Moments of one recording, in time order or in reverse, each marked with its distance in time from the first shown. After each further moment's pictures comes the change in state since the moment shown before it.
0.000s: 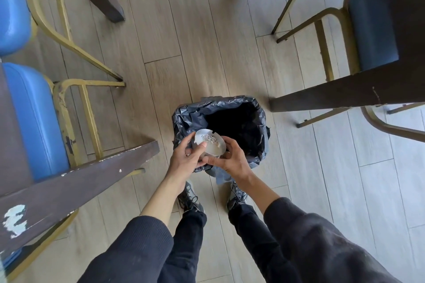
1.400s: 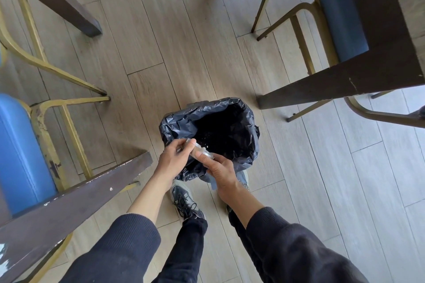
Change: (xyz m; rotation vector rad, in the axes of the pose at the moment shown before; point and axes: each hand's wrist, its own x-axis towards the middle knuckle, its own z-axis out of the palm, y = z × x) left_hand 0.028 0.023 -0.007 0.495 0.009 -0.005; right_hand -0.016 -0.012 0.032 0.322 0.143 0.197
